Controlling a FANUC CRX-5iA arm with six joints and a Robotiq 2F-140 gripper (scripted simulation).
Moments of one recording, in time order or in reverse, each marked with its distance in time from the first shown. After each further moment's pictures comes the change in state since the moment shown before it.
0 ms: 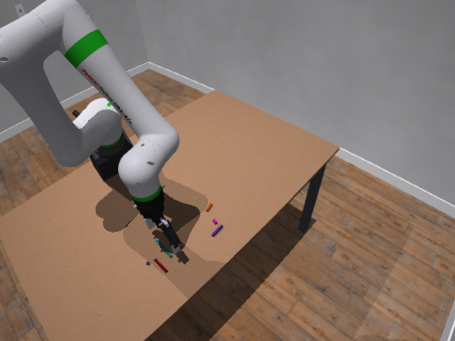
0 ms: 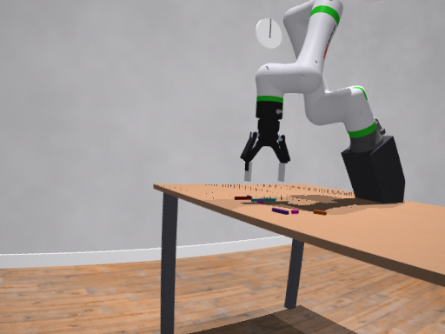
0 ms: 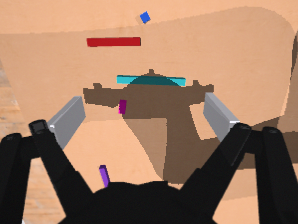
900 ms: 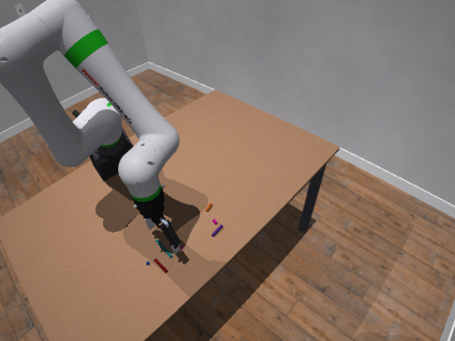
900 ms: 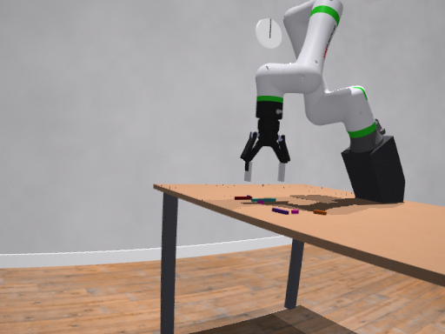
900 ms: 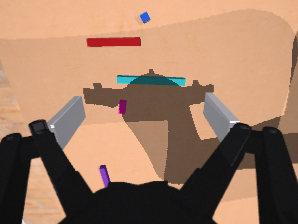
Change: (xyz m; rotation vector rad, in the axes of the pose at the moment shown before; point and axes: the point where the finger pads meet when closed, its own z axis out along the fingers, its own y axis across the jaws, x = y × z) arm 0.000 0.000 0.000 0.000 0.000 0.001
